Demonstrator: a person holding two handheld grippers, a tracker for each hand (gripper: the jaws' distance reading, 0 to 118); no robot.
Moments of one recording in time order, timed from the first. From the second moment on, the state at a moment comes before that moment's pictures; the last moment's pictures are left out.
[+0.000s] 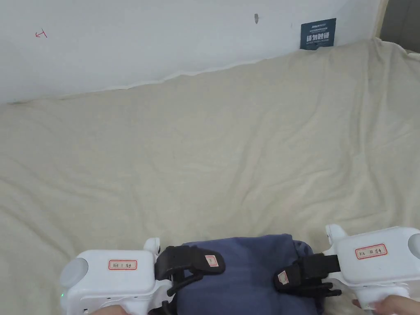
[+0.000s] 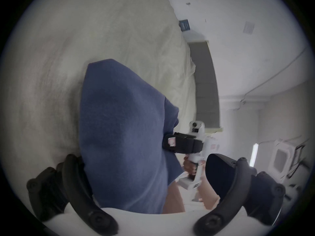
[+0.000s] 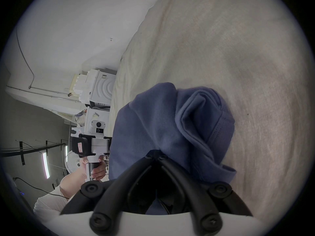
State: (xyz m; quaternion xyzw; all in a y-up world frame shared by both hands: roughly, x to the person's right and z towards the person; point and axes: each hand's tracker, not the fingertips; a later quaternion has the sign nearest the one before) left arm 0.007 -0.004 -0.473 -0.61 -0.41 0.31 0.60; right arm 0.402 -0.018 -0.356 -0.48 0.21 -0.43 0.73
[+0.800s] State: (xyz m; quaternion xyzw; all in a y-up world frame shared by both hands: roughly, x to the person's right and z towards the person) left arm -0.138 0.097 -0.476 -0.59 -0.29 0.07 0.75; right arm 0.328 0.050 -0.324 -0.41 0.24 -0.39 0.79
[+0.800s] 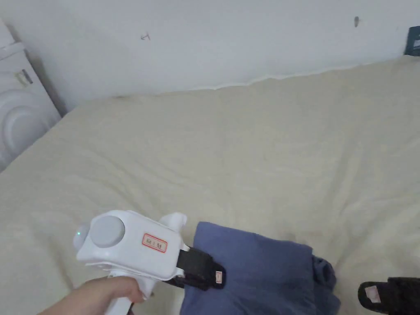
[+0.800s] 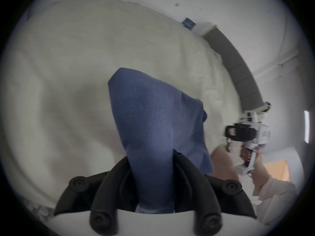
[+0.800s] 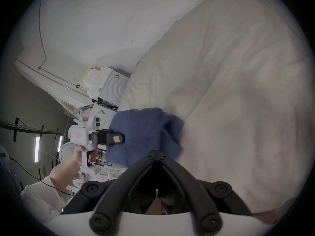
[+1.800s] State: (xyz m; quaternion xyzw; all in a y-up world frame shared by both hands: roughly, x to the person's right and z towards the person) left arm -0.323 0.172 -0.480 -0.48 -0.08 -0.02 0.87; right arm 0.225 0.084 -0.329 -0.45 0.23 -0.38 0.77
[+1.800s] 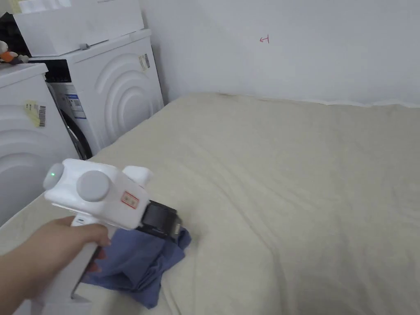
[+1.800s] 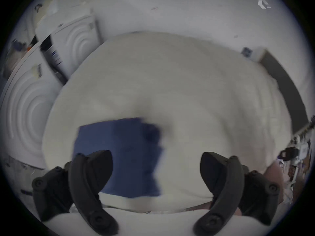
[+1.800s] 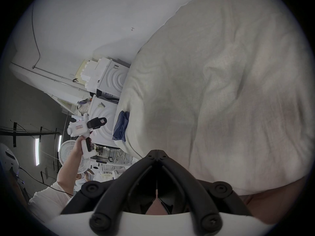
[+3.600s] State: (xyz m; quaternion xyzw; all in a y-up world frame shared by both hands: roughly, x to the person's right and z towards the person) left arm -0.013 0.230 -0.187 0.07 -0.01 -0.05 1.00; right arm 0.232 0.198 -0.149 0.04 -0.13 0.03 0.99
